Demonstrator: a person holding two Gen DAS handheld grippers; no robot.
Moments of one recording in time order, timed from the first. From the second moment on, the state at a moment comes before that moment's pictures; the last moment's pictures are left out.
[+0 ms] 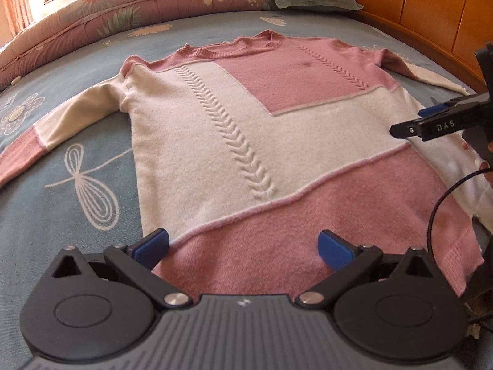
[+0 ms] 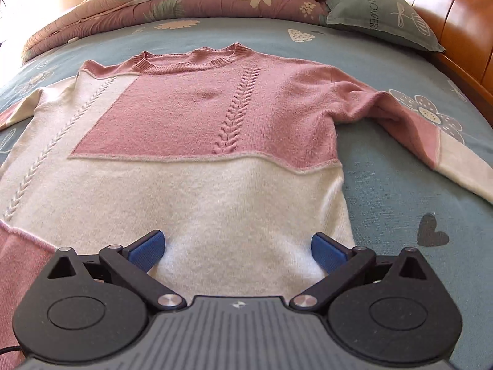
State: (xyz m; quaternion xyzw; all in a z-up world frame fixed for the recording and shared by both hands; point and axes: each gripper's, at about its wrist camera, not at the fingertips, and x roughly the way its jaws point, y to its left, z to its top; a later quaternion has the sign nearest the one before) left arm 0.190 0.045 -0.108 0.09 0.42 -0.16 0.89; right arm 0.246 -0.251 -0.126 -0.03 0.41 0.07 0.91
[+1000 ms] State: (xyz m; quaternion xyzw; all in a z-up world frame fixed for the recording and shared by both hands) left arm 0.300 0.026 -0.113 -0.02 0.41 -0.20 0.89; right arm 0.357 -0.270 -0.101 0.05 0.38 0.10 0.92
